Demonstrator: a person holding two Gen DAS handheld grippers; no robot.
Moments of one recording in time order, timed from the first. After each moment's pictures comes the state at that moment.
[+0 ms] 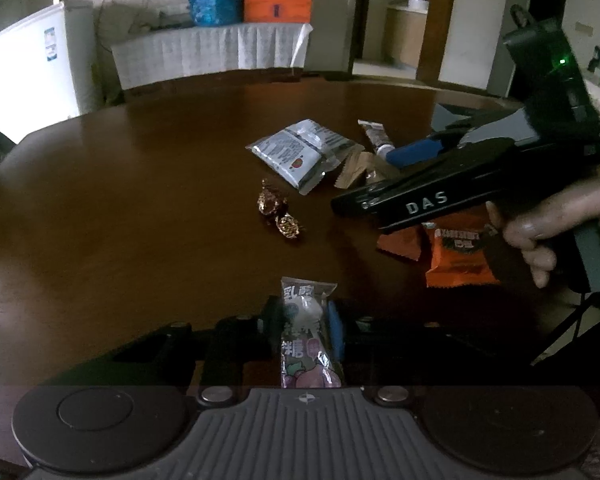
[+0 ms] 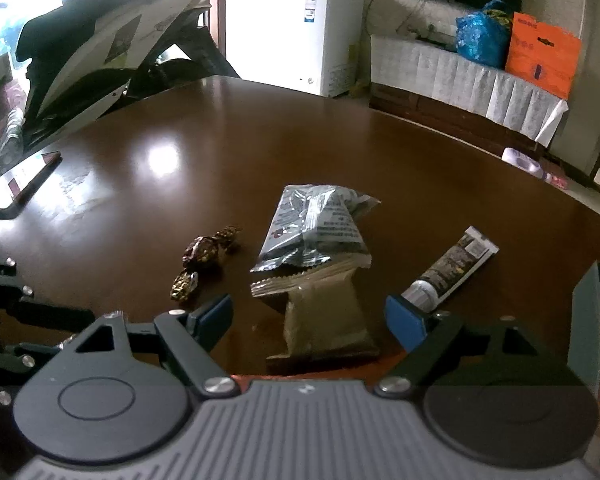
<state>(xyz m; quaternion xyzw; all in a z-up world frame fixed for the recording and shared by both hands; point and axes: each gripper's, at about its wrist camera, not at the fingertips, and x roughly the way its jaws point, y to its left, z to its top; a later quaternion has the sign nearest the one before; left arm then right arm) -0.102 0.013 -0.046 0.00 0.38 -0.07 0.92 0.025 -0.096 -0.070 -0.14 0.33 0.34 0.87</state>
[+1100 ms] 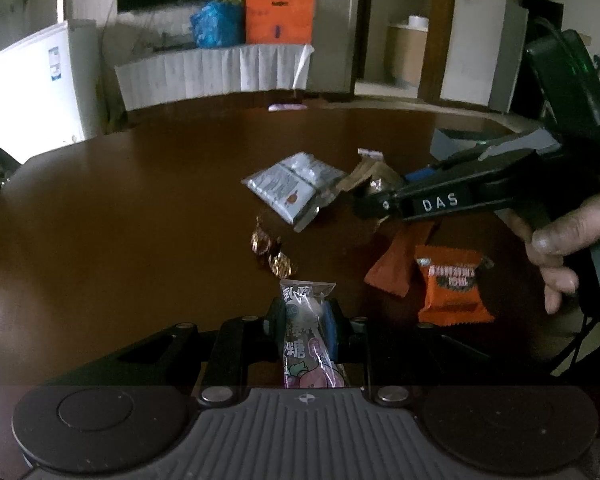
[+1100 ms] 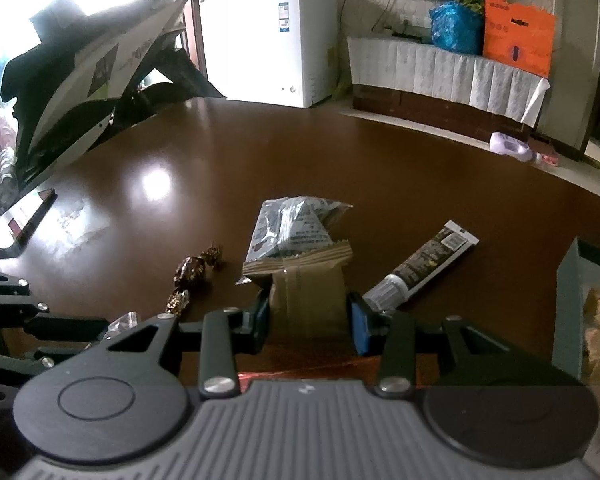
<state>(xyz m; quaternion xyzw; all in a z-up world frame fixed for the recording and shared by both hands) -0.090 0.003 -0.035 0.00 0.35 -0.06 0.94 0.029 -0.114 -0.059 -0.09 0.34 0.33 0.88</state>
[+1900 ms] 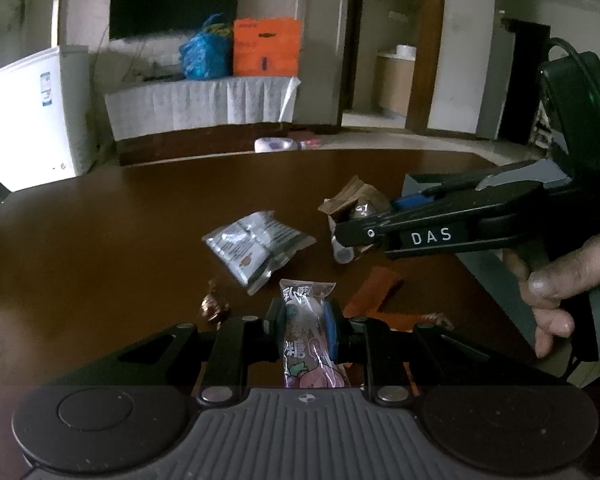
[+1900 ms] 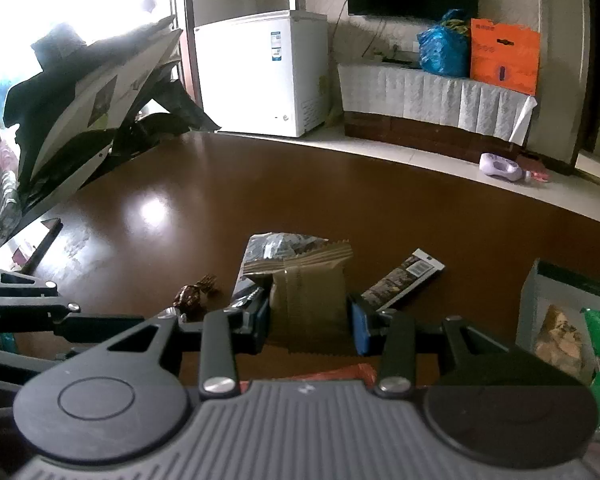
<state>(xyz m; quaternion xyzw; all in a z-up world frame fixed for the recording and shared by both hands) -0.072 -0.032 -0.016 0.00 0.30 -0.08 0.95 0.014 -0.145 -0.027 -0.07 0.30 0.32 0.90</state>
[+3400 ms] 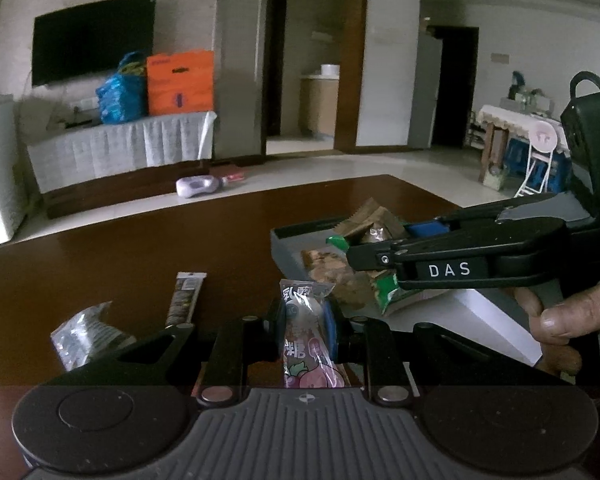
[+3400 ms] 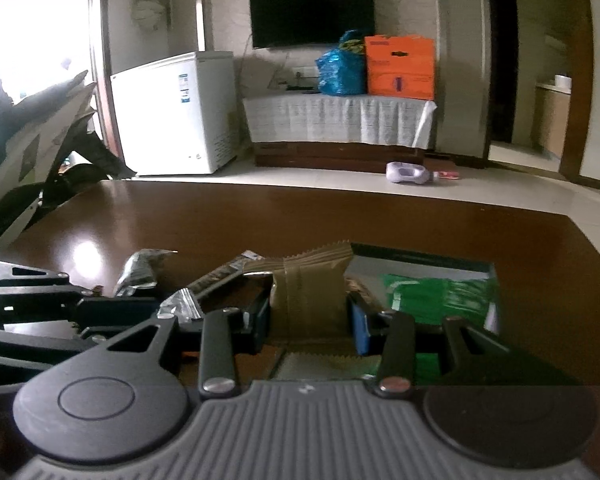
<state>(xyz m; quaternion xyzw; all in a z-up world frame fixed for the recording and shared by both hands) -0.016 -0.158 -0.007 0.03 0.26 -0.18 0.95 -0.024 -0.331 0.001 -0.02 0.27 0.20 0.94</state>
